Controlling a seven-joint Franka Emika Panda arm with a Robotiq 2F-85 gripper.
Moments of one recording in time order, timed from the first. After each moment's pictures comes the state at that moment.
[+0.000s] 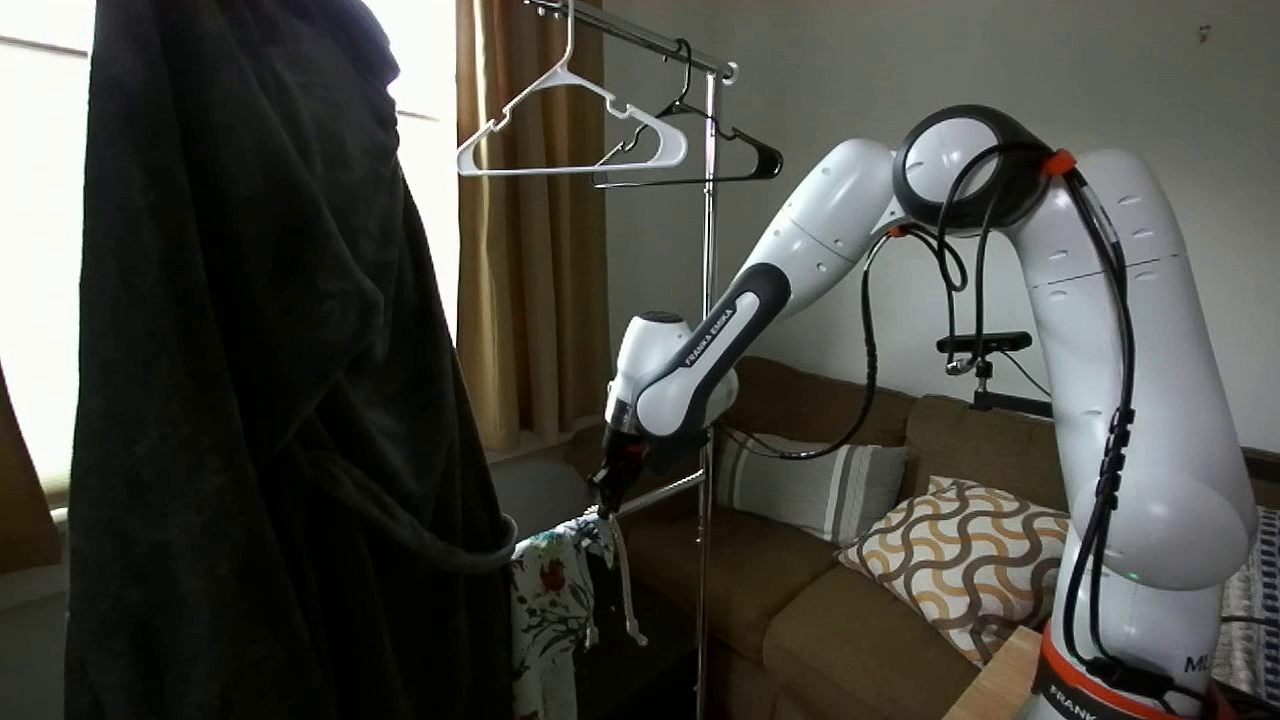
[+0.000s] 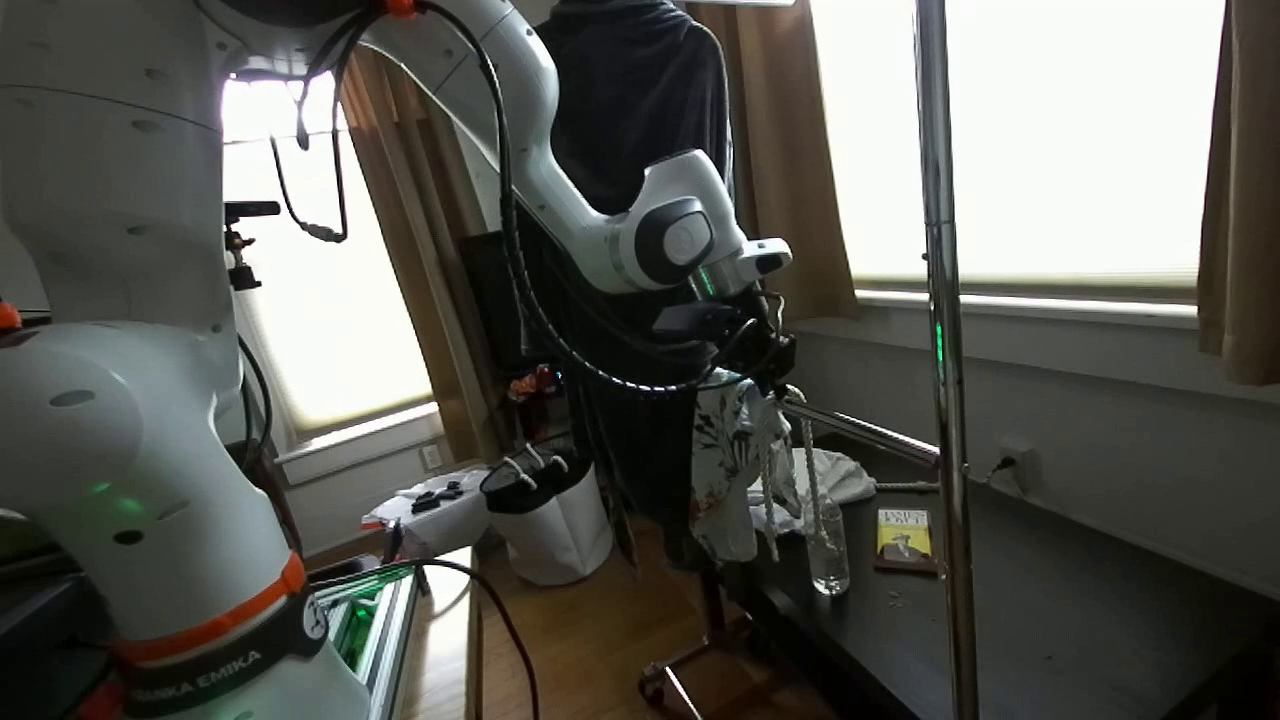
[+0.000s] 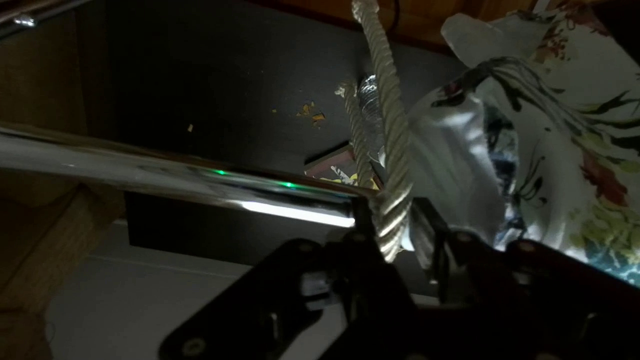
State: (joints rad) arm 0.15 0.30 0.13 -2.19 -0.16 2.80 0.06
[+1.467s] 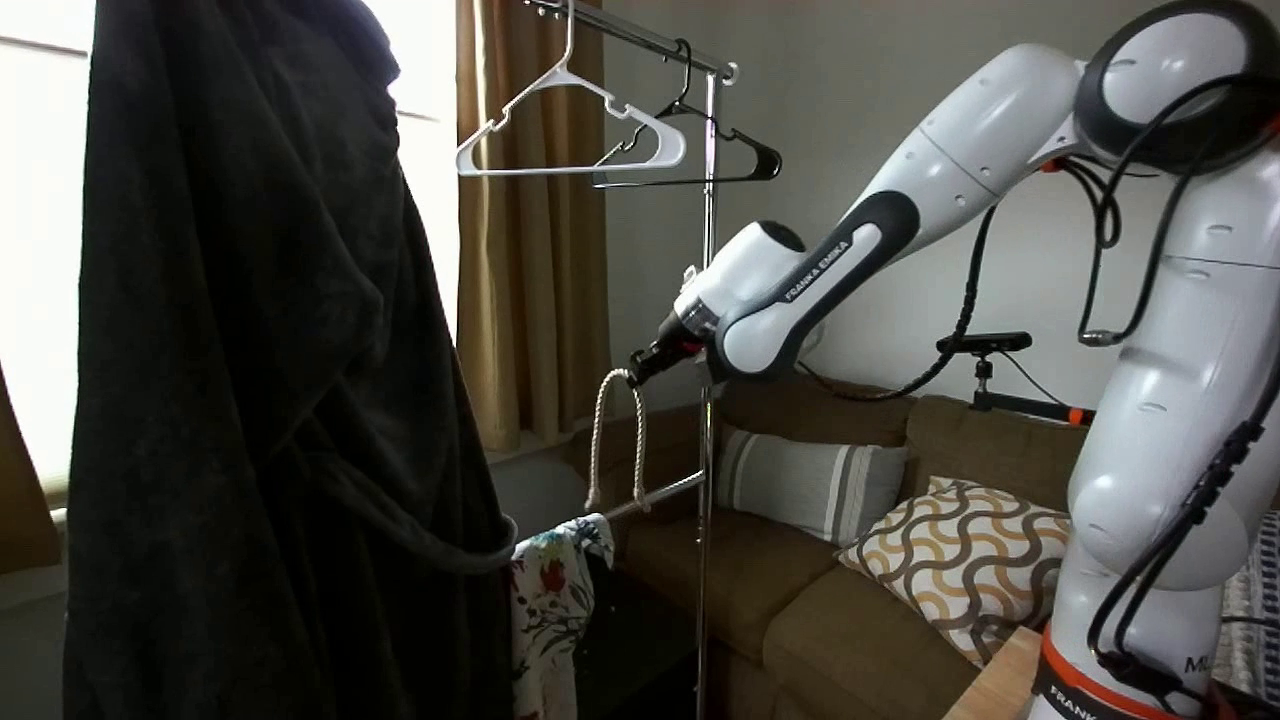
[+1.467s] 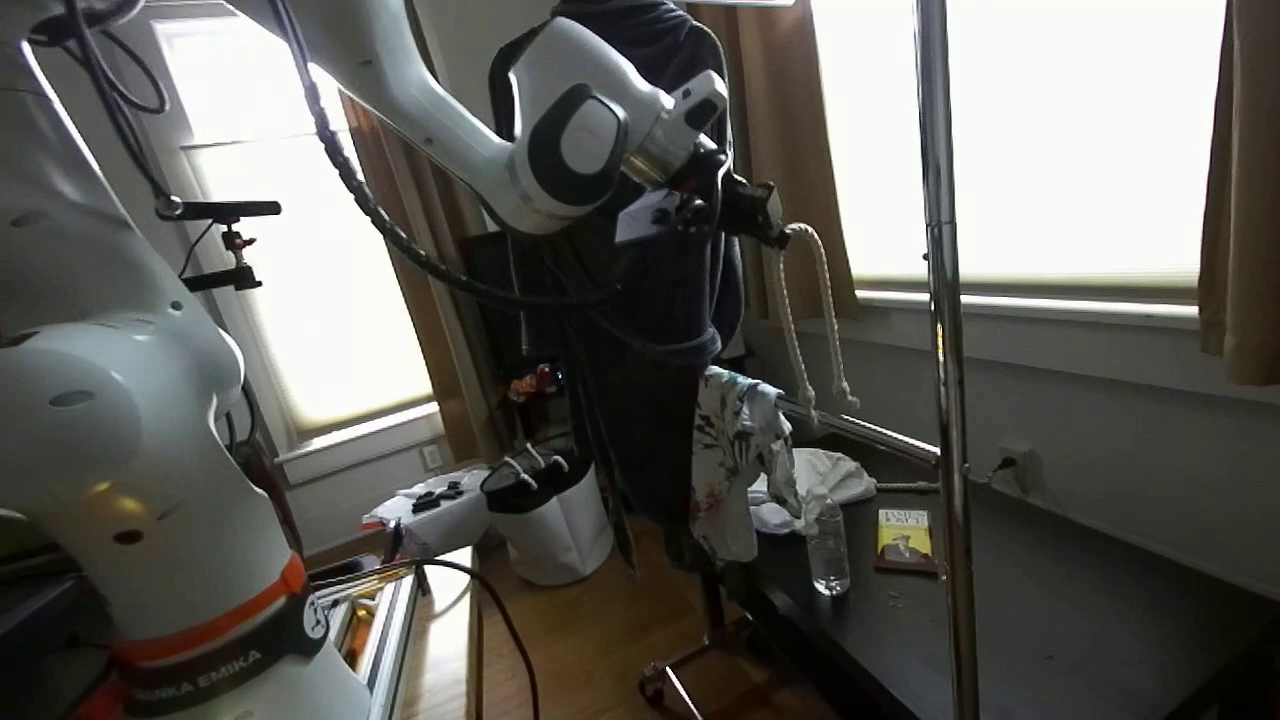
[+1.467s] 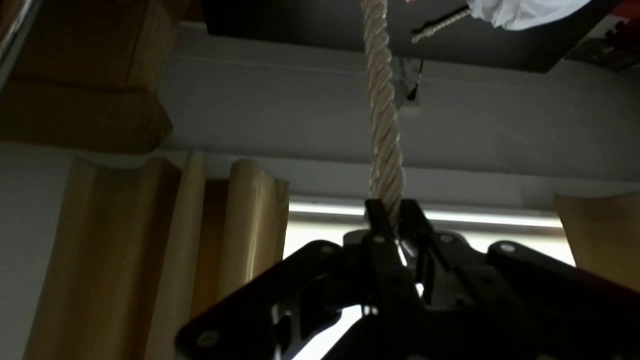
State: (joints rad) arm 0.14 -0.17 0.02 -2.50 -0.20 3.20 0.12
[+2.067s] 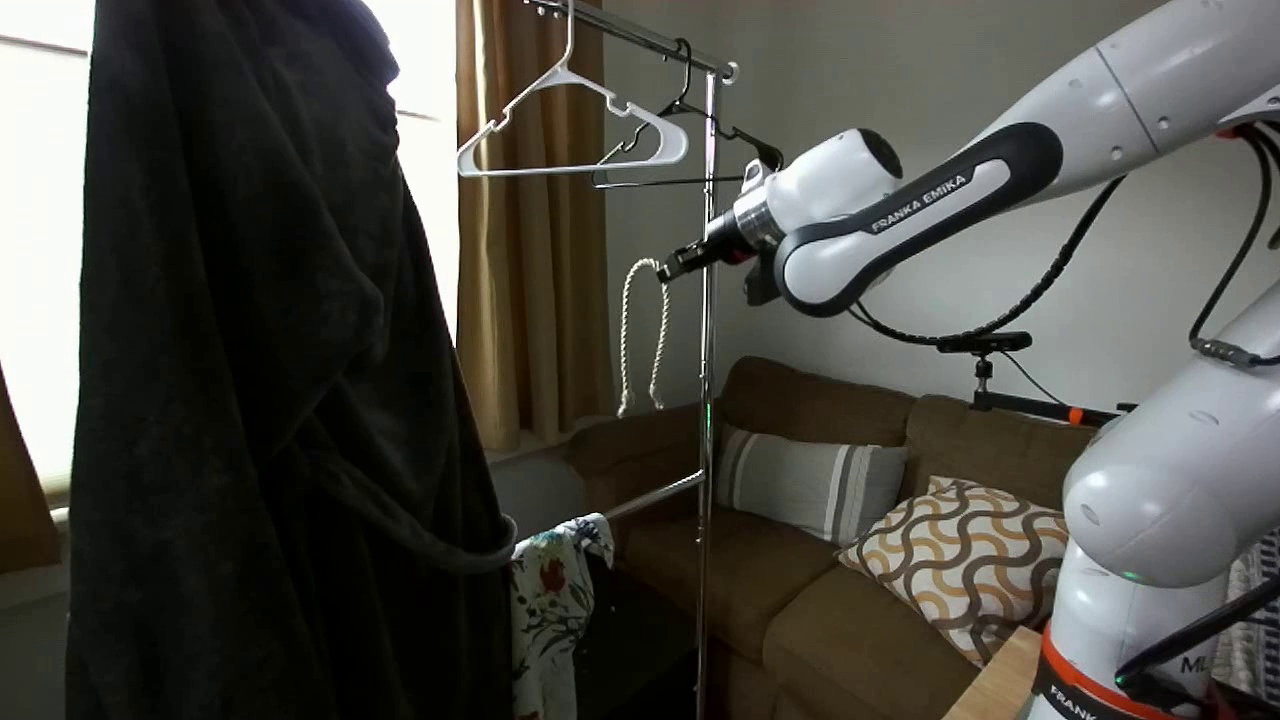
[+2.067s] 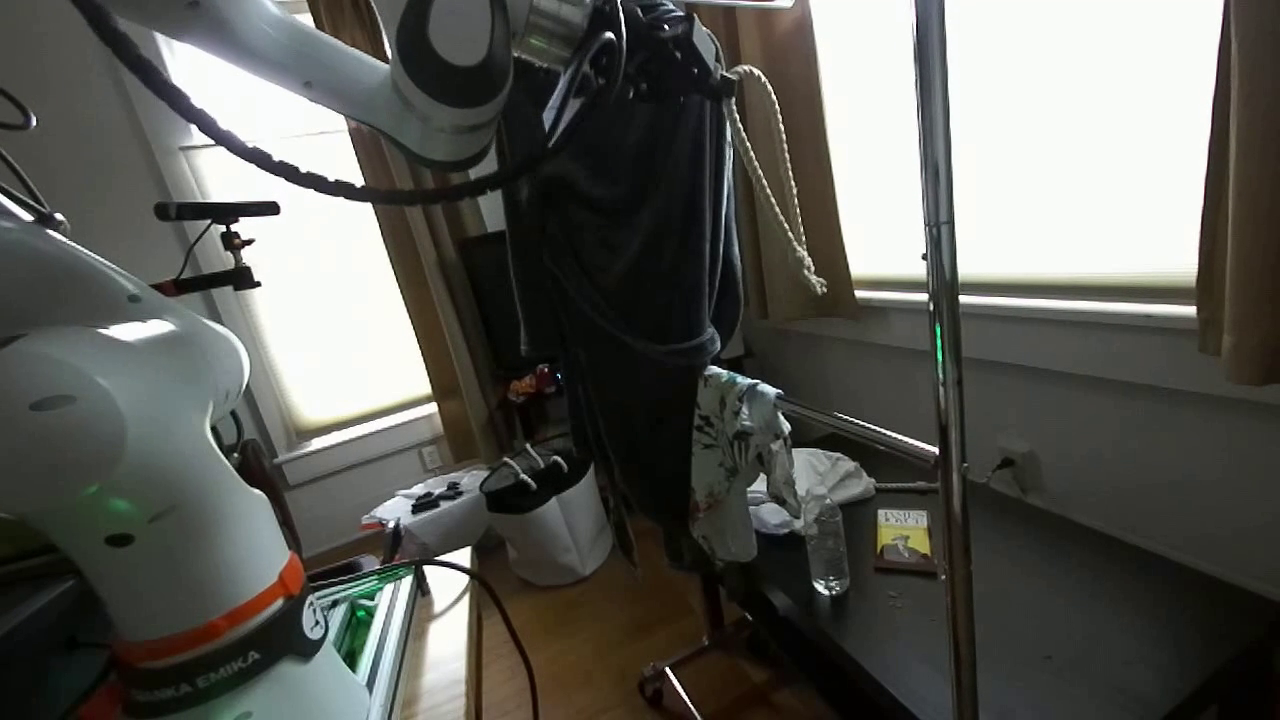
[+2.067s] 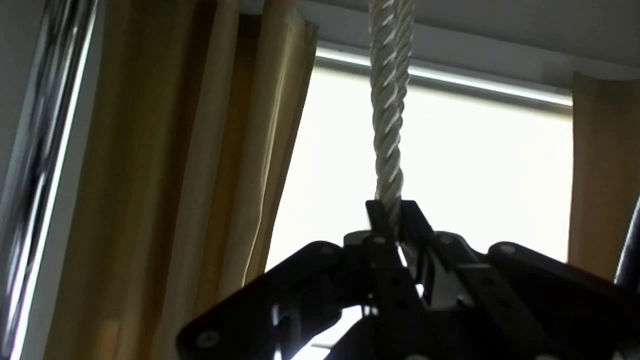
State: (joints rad) arm 0.09 -0.55 0.05 -2.60 -0.20 3.23 0.01
